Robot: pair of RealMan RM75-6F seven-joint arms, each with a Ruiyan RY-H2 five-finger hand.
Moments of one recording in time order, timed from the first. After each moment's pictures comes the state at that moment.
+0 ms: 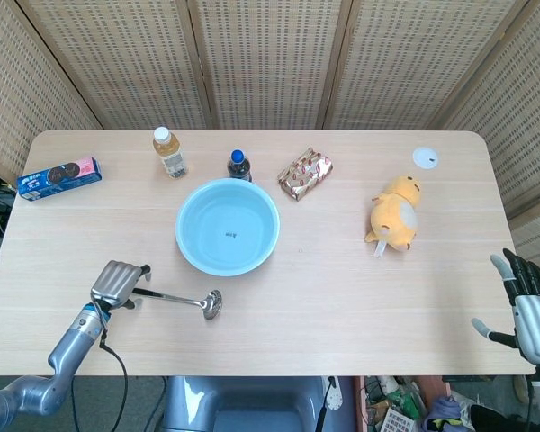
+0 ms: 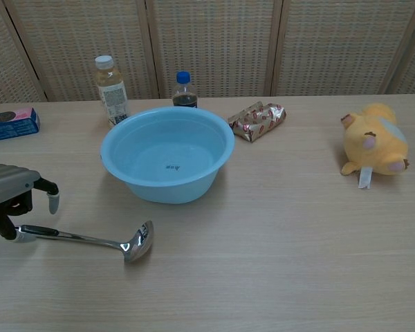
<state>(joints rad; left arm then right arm) -0.50 -1.53 -0.06 -1.28 1.27 0.90 0.32 0.07 -1.05 0.07 -1.63 -1.49 1.47 0.11</state>
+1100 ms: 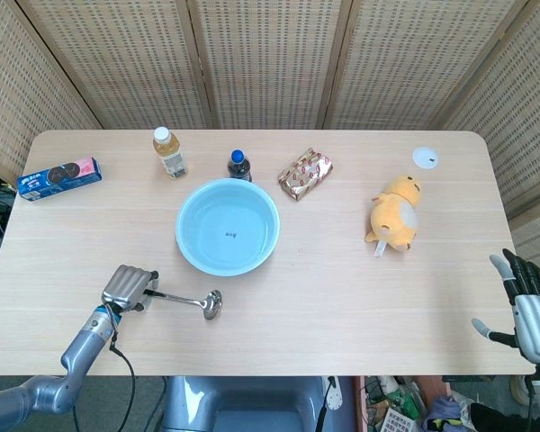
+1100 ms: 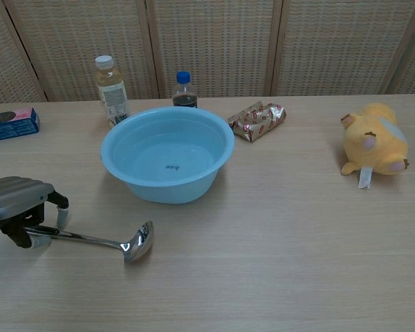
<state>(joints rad) -0.53 -1.59 -0.03 -1.24 1.20 0.88 0.37 0.07 -1.05 0.07 -1.63 -1.49 1.46 0.11</state>
